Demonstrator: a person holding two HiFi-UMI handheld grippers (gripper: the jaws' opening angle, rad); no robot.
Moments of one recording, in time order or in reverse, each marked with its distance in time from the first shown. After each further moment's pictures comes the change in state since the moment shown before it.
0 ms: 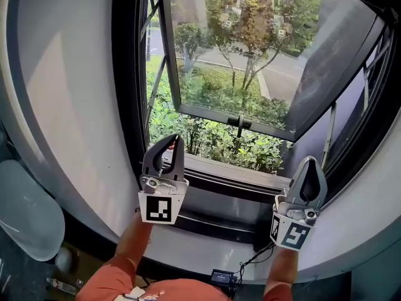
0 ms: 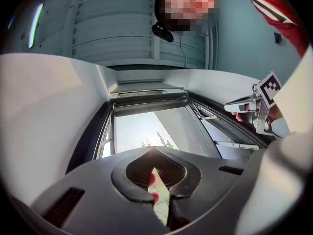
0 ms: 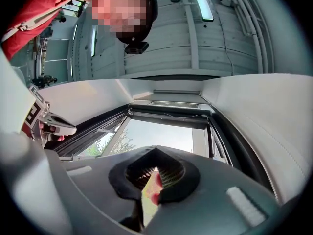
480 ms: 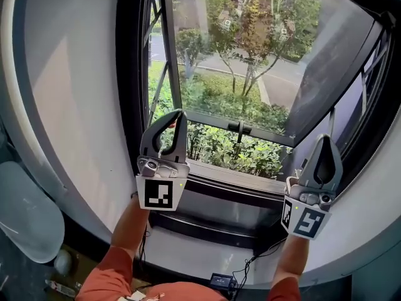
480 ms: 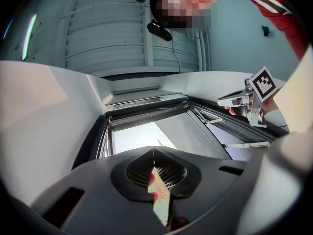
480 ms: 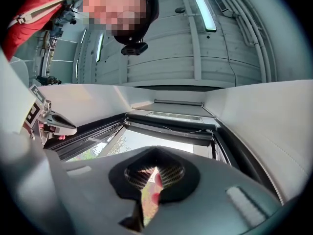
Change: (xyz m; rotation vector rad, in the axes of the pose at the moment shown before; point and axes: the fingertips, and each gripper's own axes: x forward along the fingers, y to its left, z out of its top) left arm 0.046 0.022 0.050 0.112 -0.115 -0.001; right arm 0.056 -0.017 0.046 -0.059 -0.129 0.004
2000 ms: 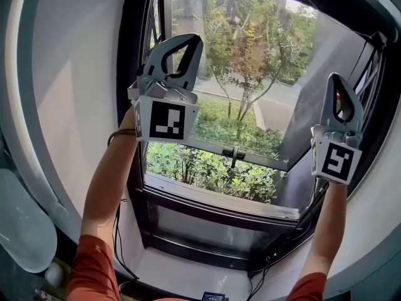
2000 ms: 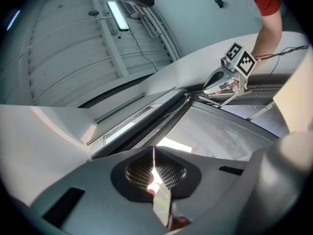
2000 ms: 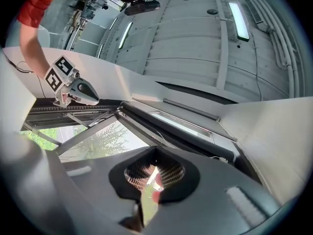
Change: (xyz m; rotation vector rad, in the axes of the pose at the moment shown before) left arm 0.167 0.063 0.090 0.397 -0.129 -0.014; right arm 0.164 -0.054 0.021 -0.323 -0.018 0.075
